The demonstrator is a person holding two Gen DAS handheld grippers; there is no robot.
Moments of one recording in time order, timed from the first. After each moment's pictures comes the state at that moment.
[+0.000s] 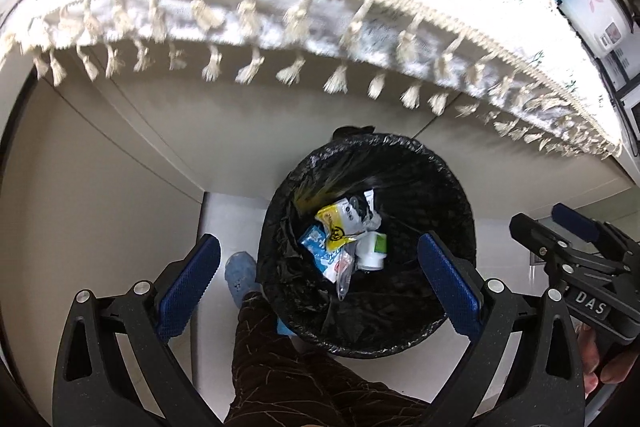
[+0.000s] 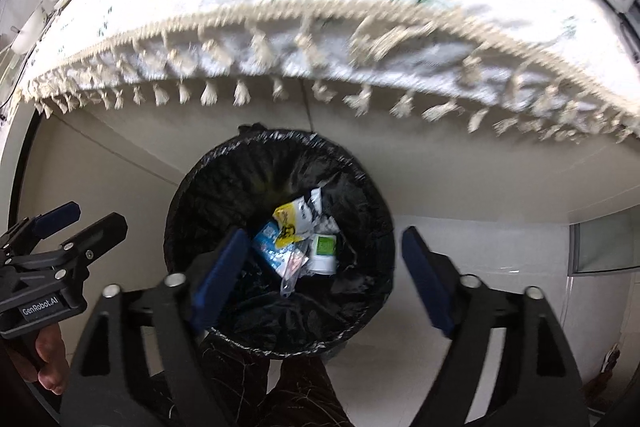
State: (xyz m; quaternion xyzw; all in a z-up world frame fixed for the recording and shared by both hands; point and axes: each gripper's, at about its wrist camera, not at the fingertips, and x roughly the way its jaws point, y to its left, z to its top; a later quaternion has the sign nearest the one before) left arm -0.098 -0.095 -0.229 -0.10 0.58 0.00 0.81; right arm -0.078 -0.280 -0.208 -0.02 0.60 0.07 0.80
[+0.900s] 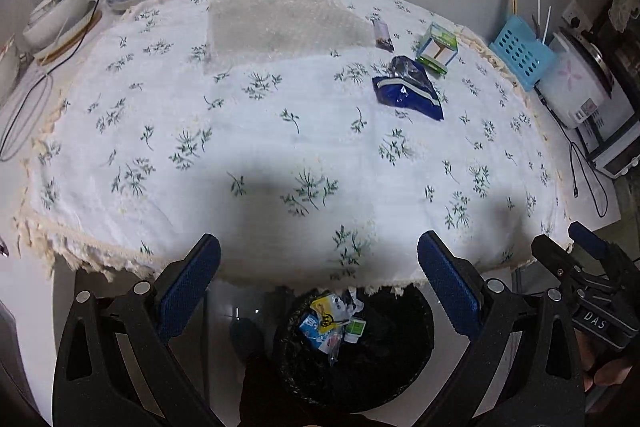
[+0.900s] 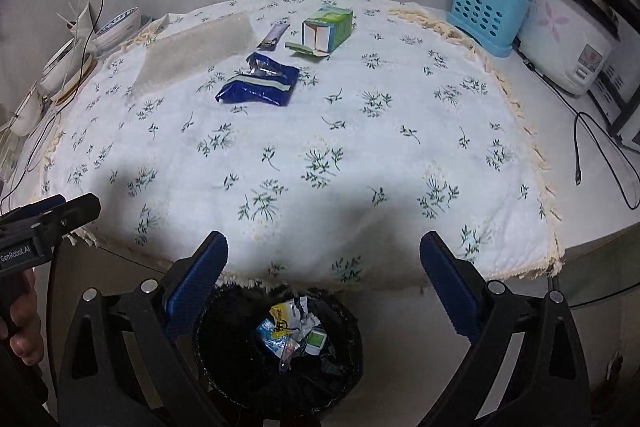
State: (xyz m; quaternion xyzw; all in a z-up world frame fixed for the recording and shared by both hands) left arm 0.022 -0.047 -0.094 -0.10 0.52 -0.03 0.85; right arm 0.025 -0.278 -0.077 -0.01 0.51 0.03 0.86
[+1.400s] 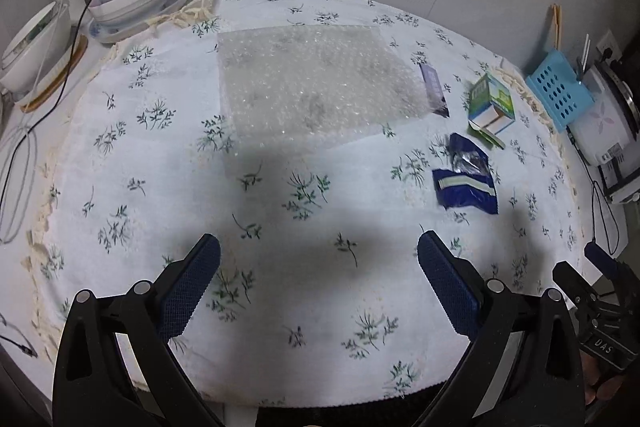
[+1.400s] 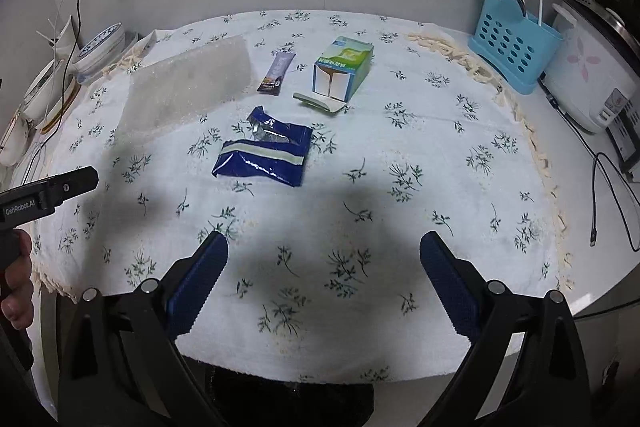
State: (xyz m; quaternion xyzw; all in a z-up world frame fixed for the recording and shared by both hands) left arm 0.146 0.008 -0.096 -0.09 0.54 -0.02 0.84; right arm 0.122 -0.243 -0.076 -0.02 0.52 0.03 0.85
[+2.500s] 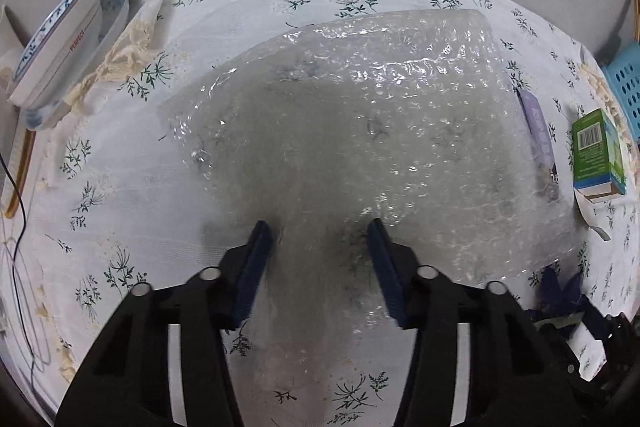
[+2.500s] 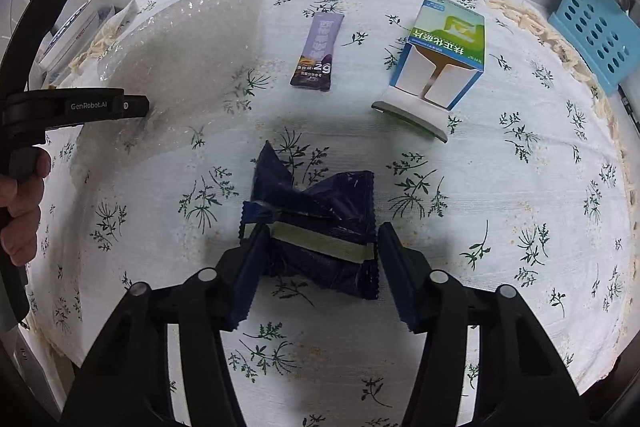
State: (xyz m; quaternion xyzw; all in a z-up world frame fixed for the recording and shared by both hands) left arm 0.310 0.007 -0.155 -0.01 0.61 0.00 0.80; right arm 0.218 -0.189 -0.156 0.01 0.60 0.05 0.80
